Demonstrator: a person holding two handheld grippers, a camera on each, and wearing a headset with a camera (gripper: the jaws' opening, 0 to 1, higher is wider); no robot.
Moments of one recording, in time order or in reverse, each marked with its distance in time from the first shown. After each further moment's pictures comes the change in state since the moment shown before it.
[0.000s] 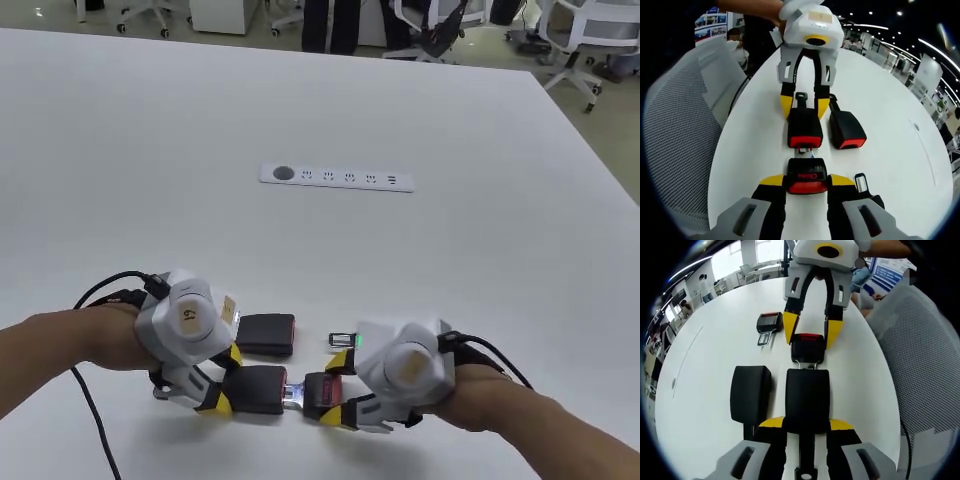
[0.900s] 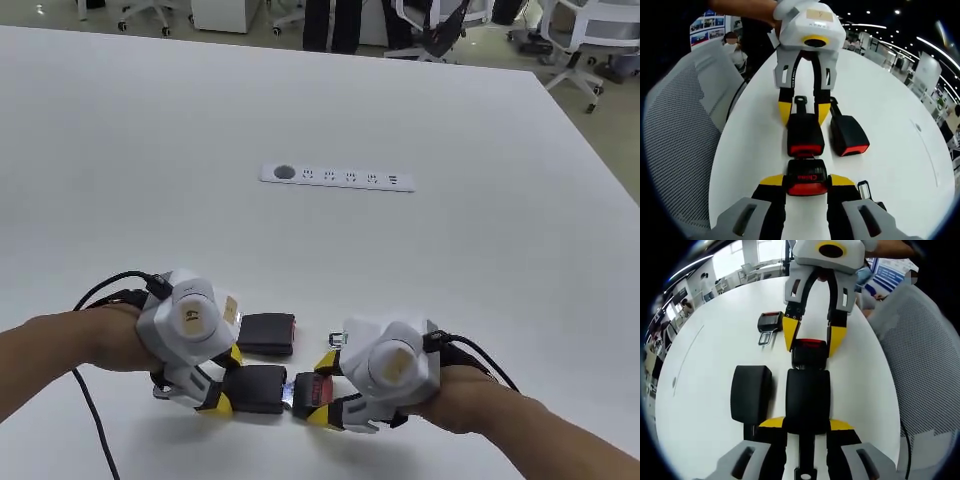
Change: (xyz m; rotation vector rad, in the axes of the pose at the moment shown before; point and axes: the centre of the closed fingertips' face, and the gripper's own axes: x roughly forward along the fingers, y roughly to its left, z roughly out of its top) left arm 0.000 0.001 -0.001 -0.011 0.006 0.008; right arm 0.009 0.003 0.008 0.021 -0.011 0.001
